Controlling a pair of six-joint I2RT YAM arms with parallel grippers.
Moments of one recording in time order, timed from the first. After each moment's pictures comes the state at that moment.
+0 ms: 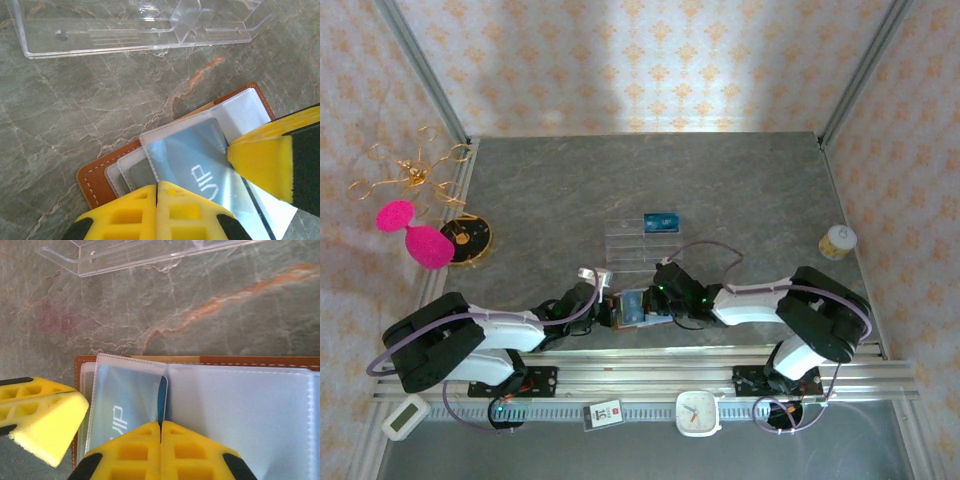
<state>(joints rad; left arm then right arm) -0.84 1.32 0.20 0.46 -0.06 -0.71 0.97 1.53 0.55 0.17 -0.06 0.97</state>
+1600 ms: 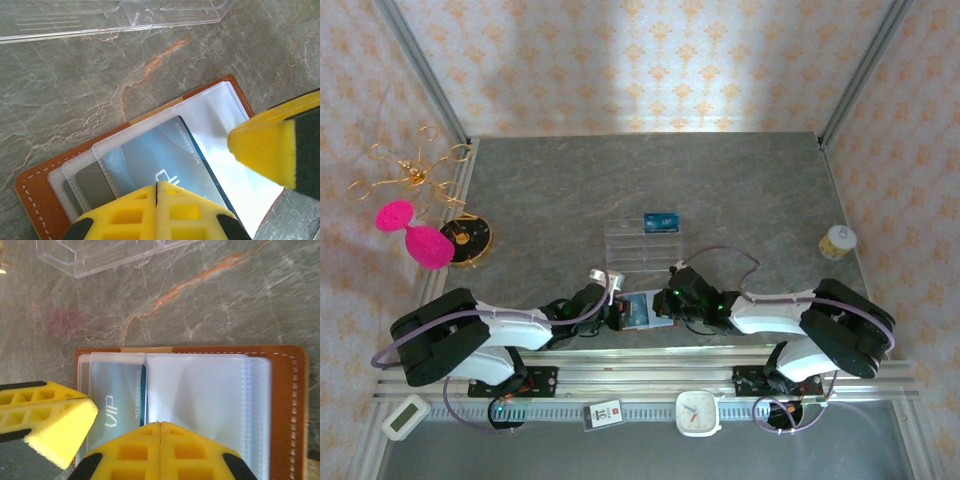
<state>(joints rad) -0.92 1.36 0.26 0.43 -0.06 -0.71 0.94 1.40 0.43 0.18 -0.07 1.00</state>
